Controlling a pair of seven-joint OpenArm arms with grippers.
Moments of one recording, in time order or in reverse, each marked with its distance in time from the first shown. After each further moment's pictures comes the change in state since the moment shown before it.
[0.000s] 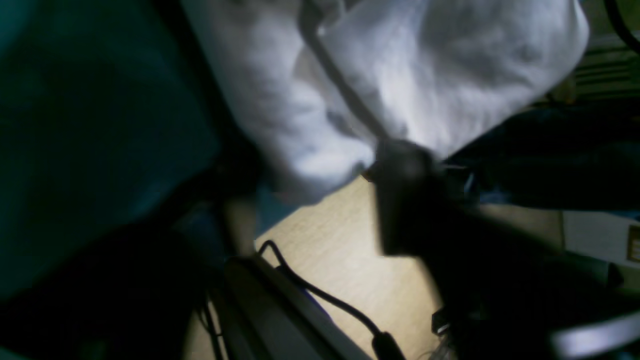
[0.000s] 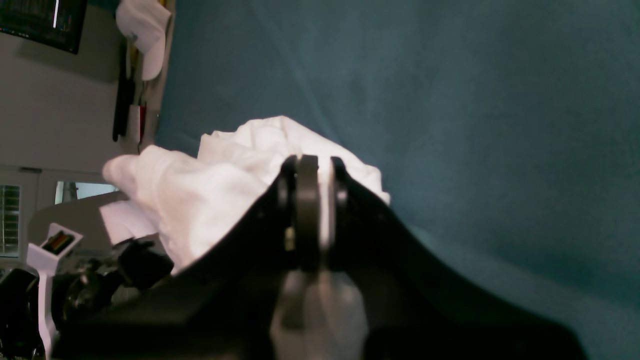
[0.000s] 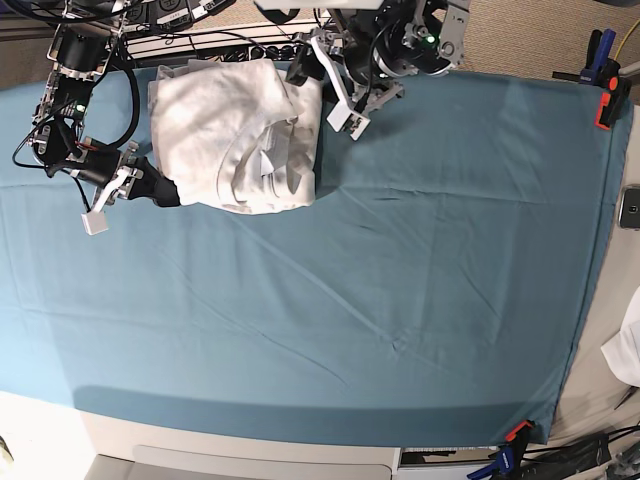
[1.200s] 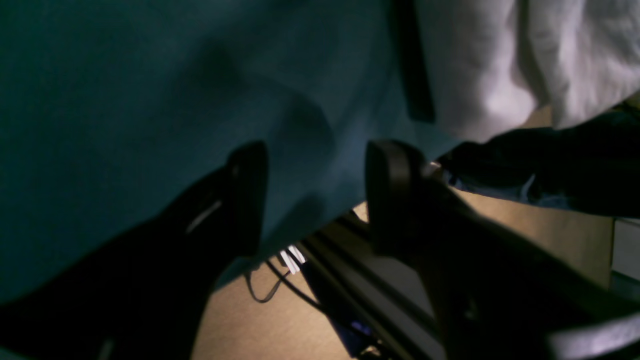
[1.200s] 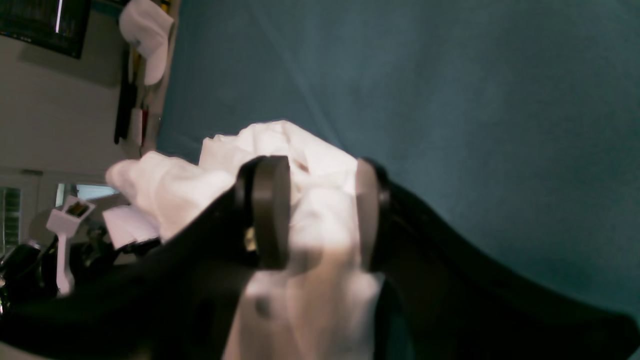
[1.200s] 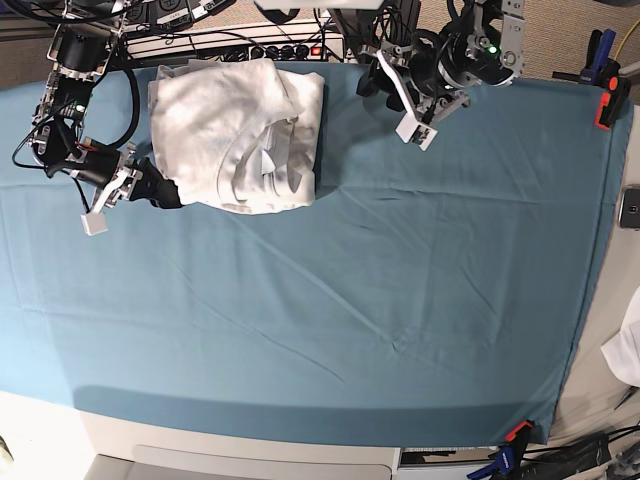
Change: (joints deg) left arm 0.2 -6.7 -12.9 2.3 -4.9 -4.8 4.9; right arm 0.0 0.0 0.0 0.0 0.2 0.0 0.2
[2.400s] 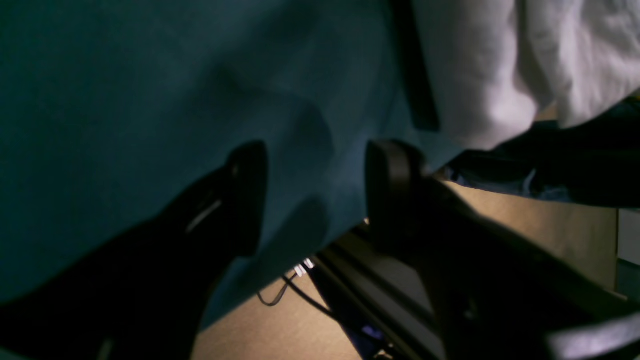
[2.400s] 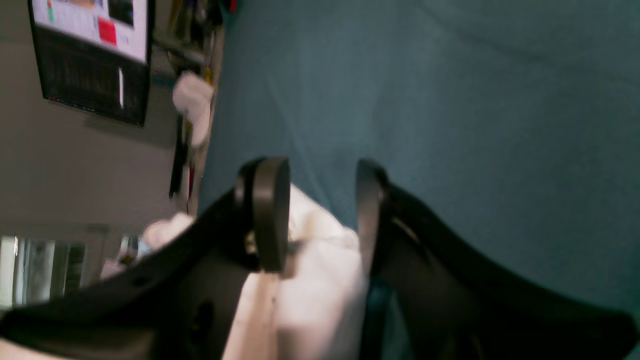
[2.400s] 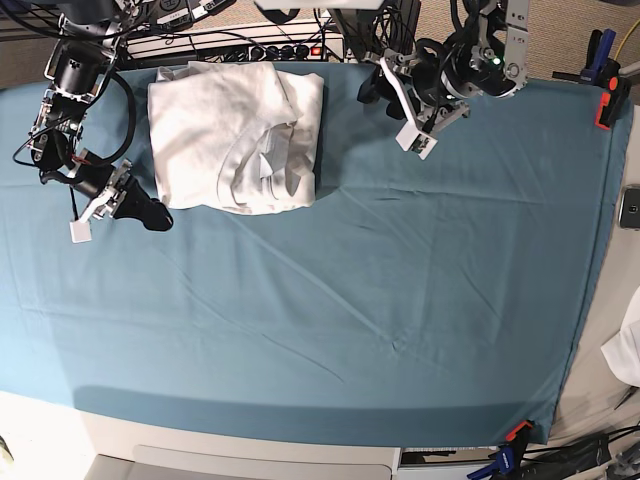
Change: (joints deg) left arm -2.8 -1.4 0.0 -1.7 -1.4 -0.6 0.6; right arm 7.1 0.9 0.4 -16.3 4.8 0.7 1.3
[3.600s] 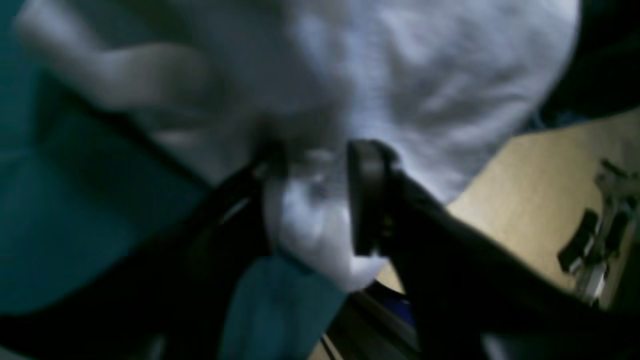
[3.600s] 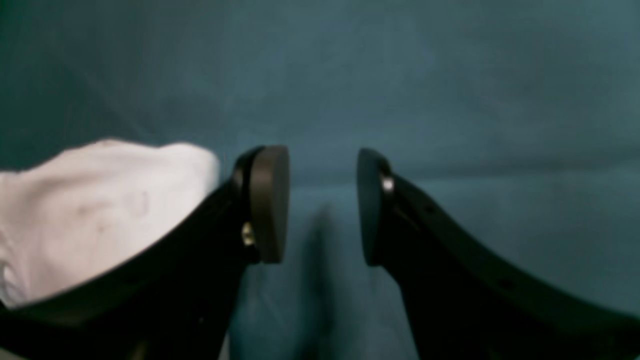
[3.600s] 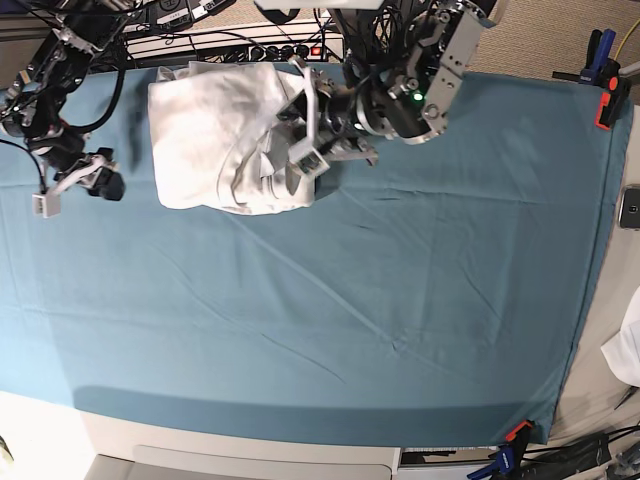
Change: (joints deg) left arm -15.9 3.3 20.0 -4.5 5.0 -3.3 1.1; right arm -12.2 -7.5 19.1 36.1 -37.8 -4.7 7.5
